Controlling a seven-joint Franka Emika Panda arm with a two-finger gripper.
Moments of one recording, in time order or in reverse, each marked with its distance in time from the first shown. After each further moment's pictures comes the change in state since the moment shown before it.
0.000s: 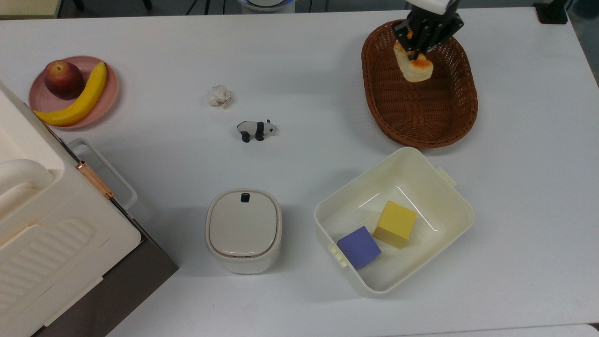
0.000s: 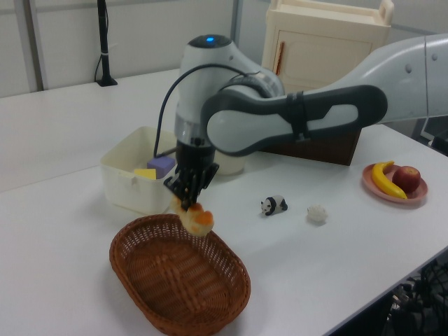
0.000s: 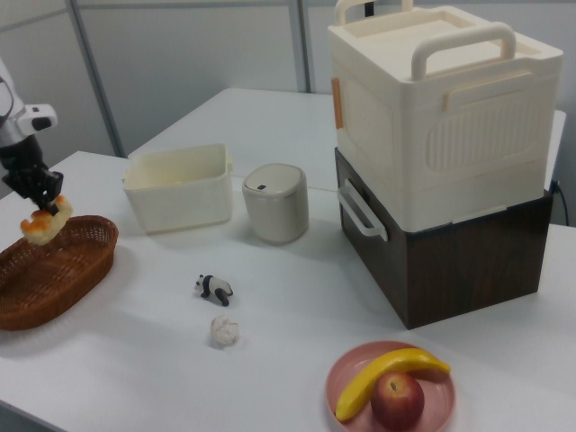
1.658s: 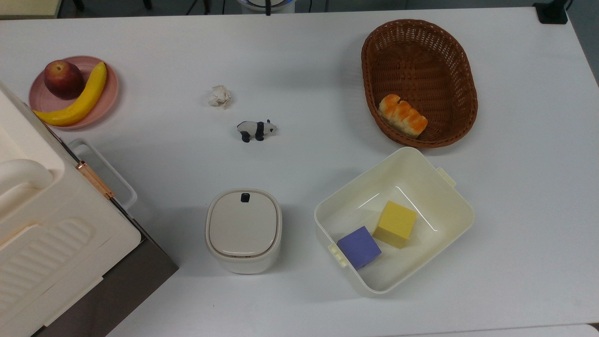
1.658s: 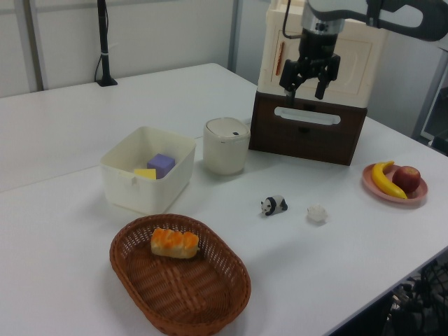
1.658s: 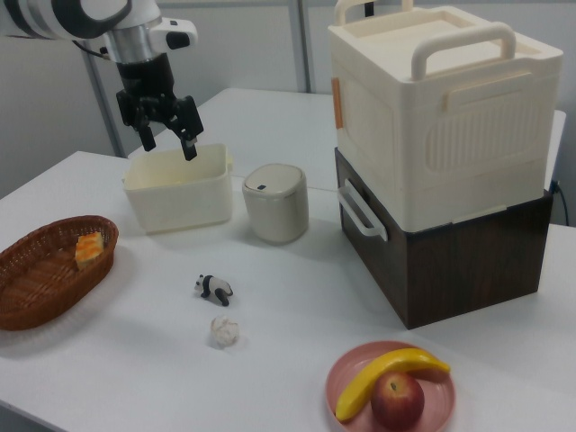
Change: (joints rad) arm -0.175 -0.123 -0.432 0.264 0.077 -0.411 -0.371
